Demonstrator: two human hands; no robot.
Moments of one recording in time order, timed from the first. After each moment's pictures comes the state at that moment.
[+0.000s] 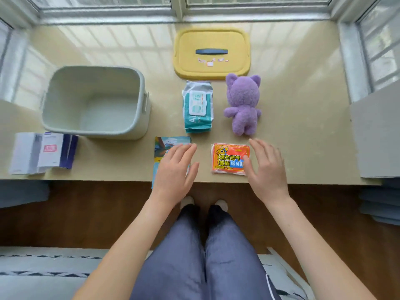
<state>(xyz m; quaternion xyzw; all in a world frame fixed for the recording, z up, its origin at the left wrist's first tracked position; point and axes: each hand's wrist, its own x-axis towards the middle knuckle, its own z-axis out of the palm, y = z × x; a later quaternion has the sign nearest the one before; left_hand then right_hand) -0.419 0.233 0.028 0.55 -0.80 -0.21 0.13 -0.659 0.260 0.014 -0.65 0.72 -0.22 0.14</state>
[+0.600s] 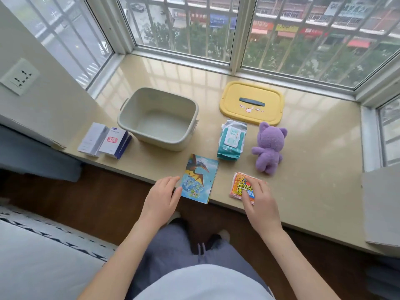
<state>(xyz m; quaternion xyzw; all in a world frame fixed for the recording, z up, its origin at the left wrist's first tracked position) -0.320 0.315 0.094 0.70 -0.67 -0.21 0.14 -0.602 0.287 0.080 -0.70 0.65 -0.20 0.25</state>
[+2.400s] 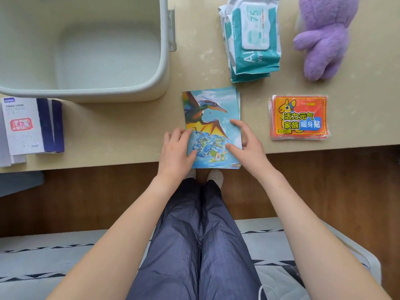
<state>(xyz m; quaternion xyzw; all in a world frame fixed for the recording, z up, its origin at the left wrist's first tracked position) -0.260 0.203 -0.184 0.60 -0.74 -0.30 0.02 -0.470 0.239 -0.177 -0.35 0.69 -0.28 0.56</state>
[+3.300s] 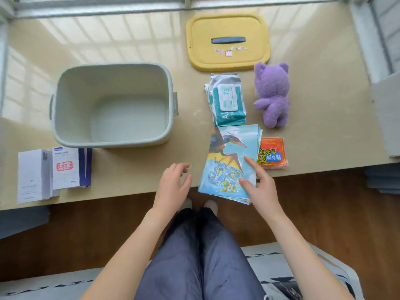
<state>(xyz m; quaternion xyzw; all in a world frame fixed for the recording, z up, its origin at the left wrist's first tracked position) -0.254 0.205 -0.063 0.59 -0.70 -0.38 0.14 -0.491 0.277 -0.041 -0.30 0.71 -0.40 0.49</state>
